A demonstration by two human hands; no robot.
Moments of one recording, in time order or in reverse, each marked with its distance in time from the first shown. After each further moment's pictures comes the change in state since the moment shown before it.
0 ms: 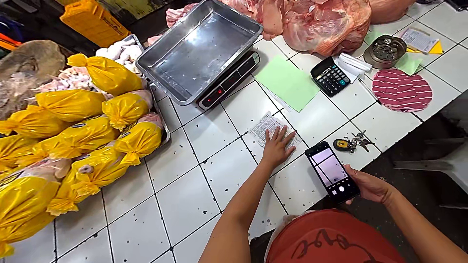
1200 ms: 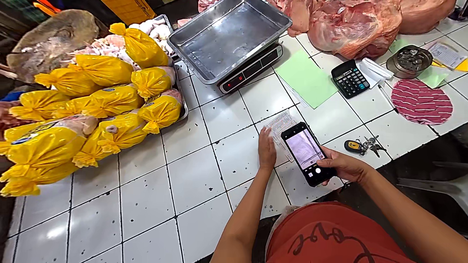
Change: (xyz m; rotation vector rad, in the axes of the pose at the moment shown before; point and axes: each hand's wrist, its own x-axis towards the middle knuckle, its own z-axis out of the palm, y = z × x) left_hand -0.075 -0.011 0.014 -0.663 0.828 -0.346; right_hand 0.055 -0.061 0.091 -0.199 -0.202 -0.039
